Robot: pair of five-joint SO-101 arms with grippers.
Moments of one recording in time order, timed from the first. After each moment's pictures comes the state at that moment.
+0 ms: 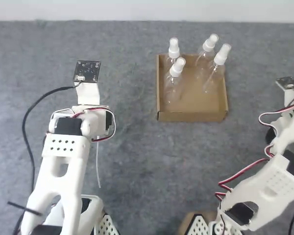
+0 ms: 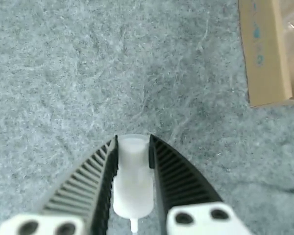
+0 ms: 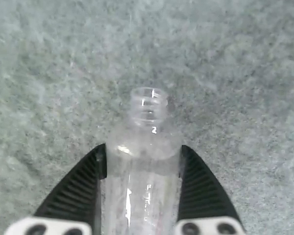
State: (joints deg) left arm -1.8 -34.0 47.0 60.8 5.8; right arm 35.8 24.2 -5.1 76.8 48.1
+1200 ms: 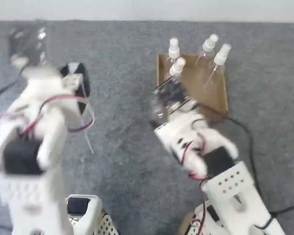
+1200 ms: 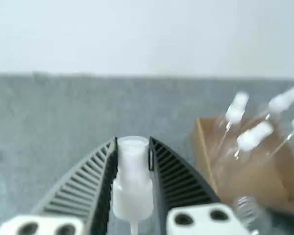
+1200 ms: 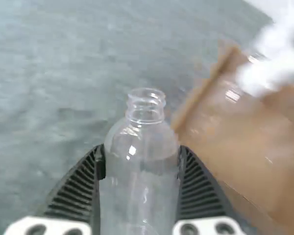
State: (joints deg) left arm -3.7 -48.5 9.7 76.7 8.0; right arm -33.8 -52.5 48.3 52.7 8.3
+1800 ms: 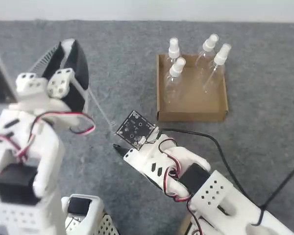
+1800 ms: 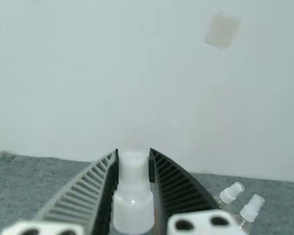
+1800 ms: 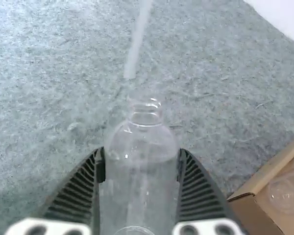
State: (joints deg) left arm 0.1 -50.5 10.4 61.6 17.8; right arm -51.8 -53.0 59.3 36.1 7.4
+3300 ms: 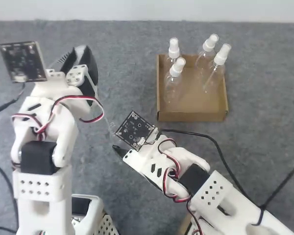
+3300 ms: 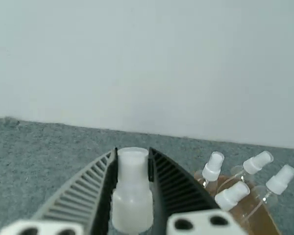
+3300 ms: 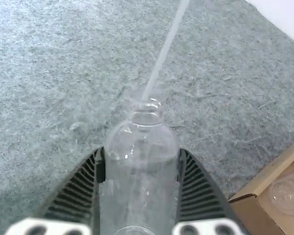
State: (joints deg) left arm -0.8 -49.9 24.8 55.5 16.2; right arm -52.2 -53.0 59.3 36.1 7.4
